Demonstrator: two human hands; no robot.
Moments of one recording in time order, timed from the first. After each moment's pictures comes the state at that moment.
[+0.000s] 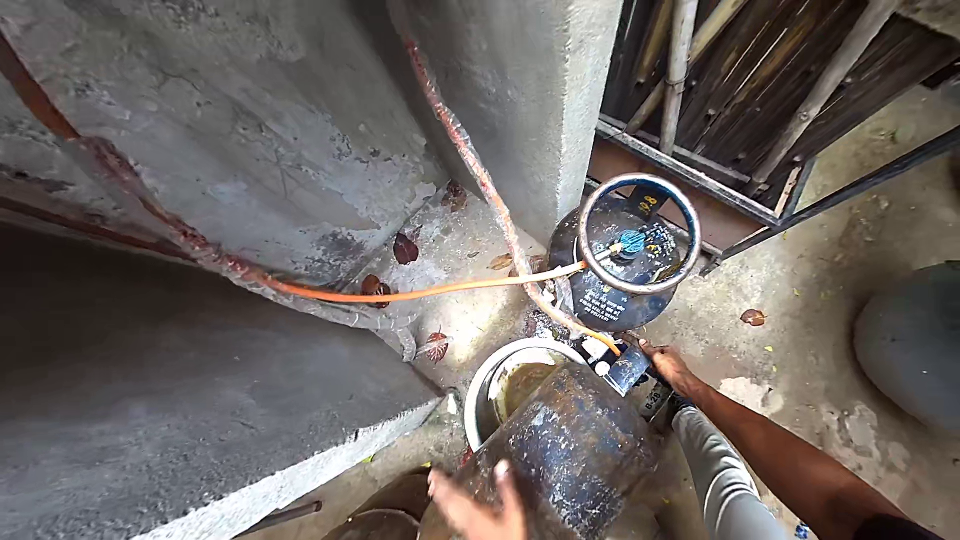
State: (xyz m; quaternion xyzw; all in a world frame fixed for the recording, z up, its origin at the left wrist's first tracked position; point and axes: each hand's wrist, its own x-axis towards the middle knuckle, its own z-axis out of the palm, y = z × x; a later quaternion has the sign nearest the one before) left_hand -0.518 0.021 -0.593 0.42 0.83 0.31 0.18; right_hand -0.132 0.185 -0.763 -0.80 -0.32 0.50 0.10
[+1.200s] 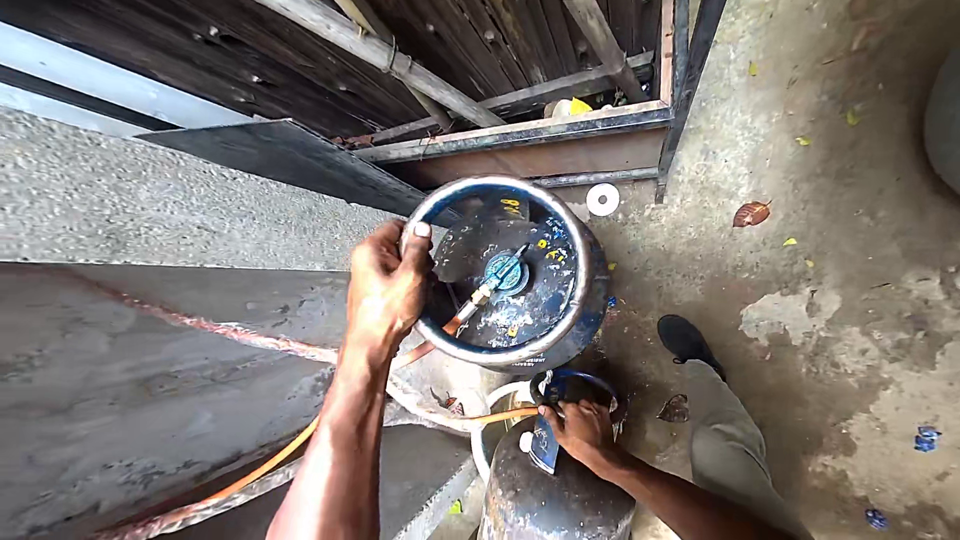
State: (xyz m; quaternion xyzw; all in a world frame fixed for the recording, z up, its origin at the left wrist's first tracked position) left_hand -0.137 0.468 -0.515 0.77 0.54 0.11 0.33; right_hand -0.138 0.159 -0.737 -0.72 -0.42 0.54 0.09
